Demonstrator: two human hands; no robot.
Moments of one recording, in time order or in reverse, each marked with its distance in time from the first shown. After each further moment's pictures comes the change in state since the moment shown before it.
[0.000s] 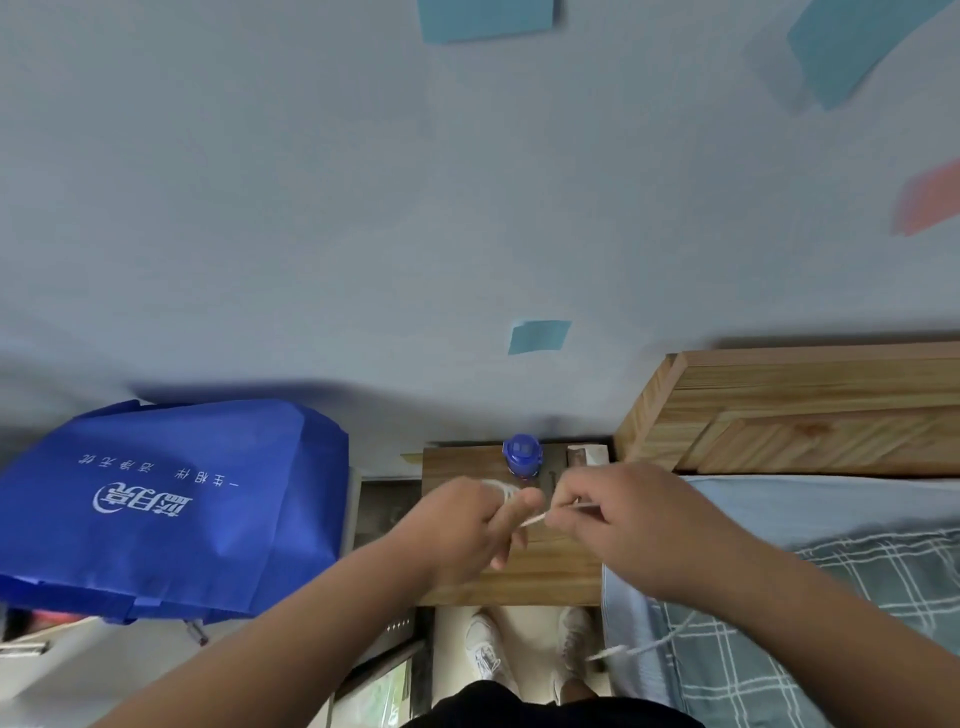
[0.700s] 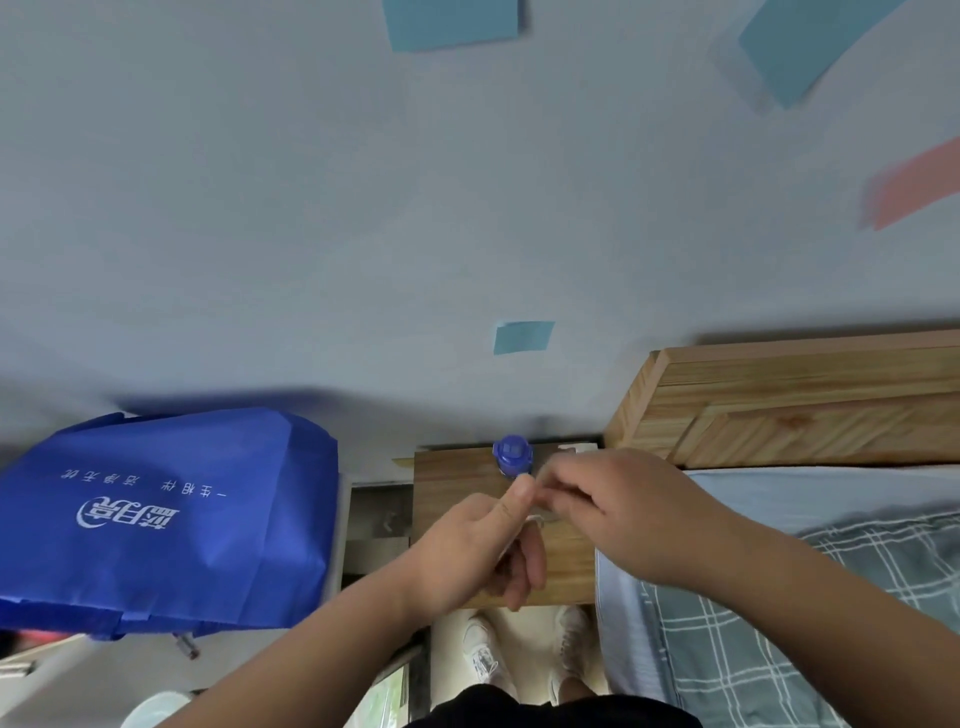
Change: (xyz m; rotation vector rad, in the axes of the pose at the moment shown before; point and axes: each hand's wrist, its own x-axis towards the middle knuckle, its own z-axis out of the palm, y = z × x) left_hand -0.014 0.023 0.017 -0.690 -0.118 -0.108; right_hand -0.001 0.001 -0.014 -0.006 -0.012 -0.065
